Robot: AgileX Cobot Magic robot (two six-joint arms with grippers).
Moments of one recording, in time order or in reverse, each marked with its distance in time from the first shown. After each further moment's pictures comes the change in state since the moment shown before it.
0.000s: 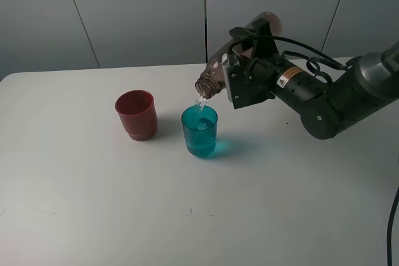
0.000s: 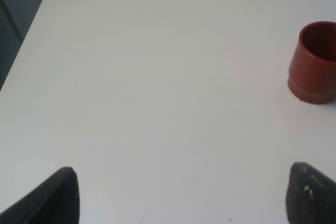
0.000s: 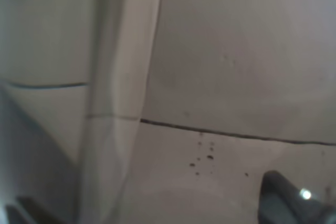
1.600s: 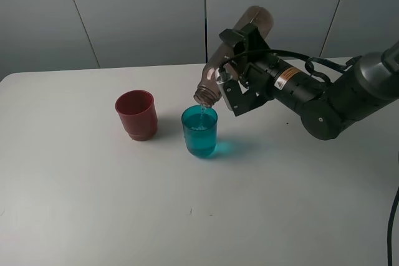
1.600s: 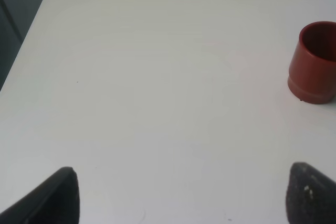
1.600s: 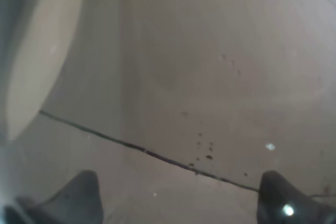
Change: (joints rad) left arm 0.000 0.000 0.000 0.000 0.000 0.000; right arm 0.000 0.000 0.000 -0.089 -0.015 -0.146
